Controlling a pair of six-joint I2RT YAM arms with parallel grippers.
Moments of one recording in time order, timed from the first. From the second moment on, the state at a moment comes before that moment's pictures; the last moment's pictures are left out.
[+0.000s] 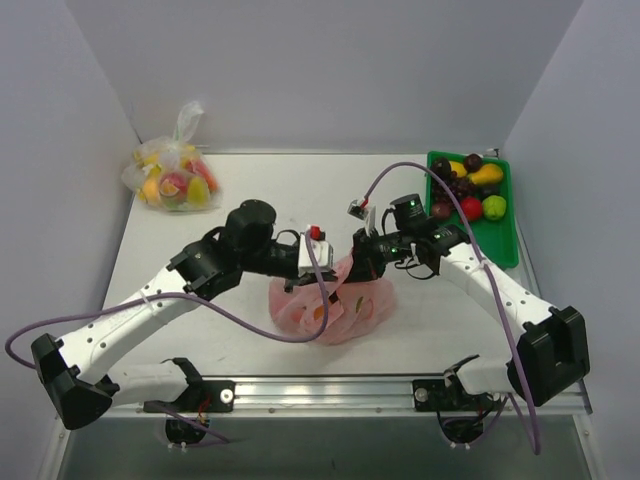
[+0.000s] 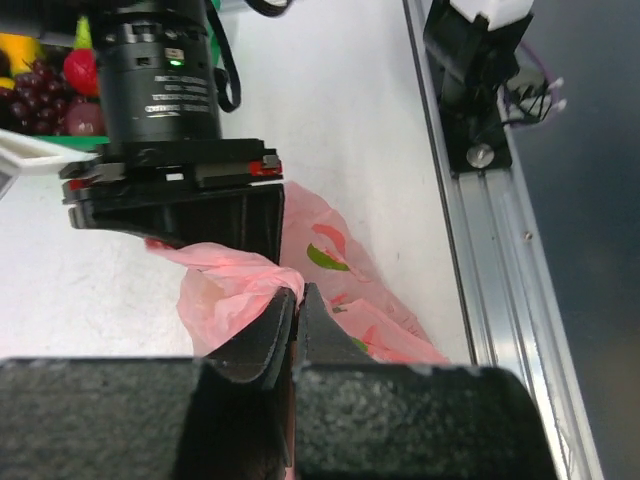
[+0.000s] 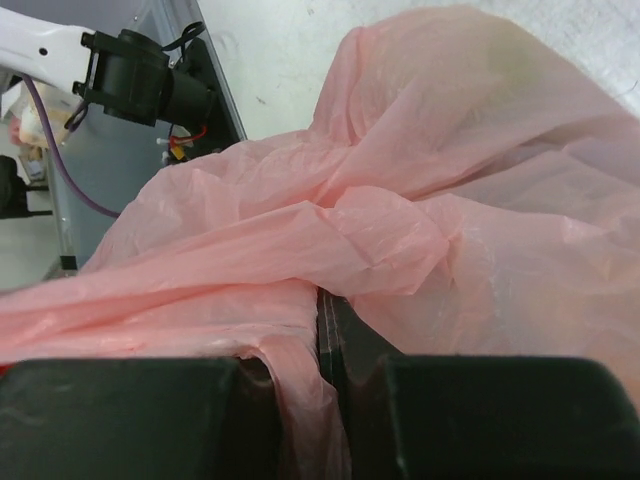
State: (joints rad) left arm -0.83 1.18 1.21 -0.44 0.71 0.41; right arm 0.48 1.33 1.00 -0.49 -0.88 0.02
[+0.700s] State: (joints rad) left arm -1.09 1.38 1.07 -0.54 0.17 0.72; right arm 0.45 1.34 0.97 -0.54 -0.84 0.22
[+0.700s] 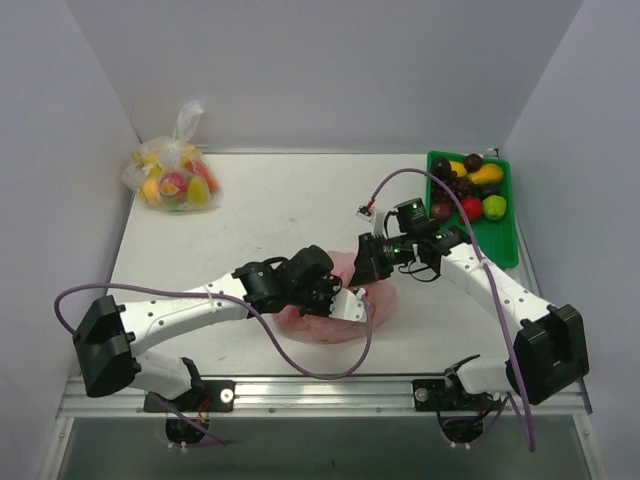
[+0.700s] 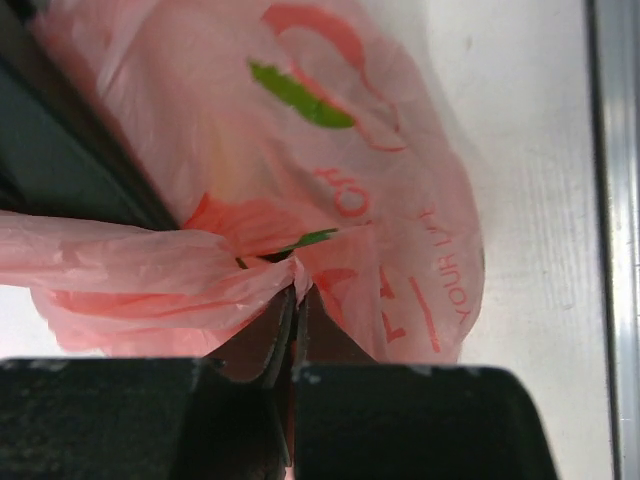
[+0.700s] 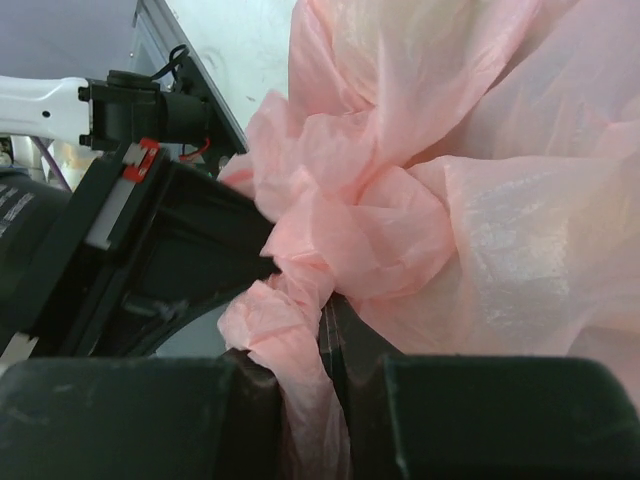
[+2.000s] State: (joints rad) left arm -0.81 1.45 0.81 0.18 0.45 0.01; right arm 0.42 1.06 0.64 -0.14 -0.85 0.58
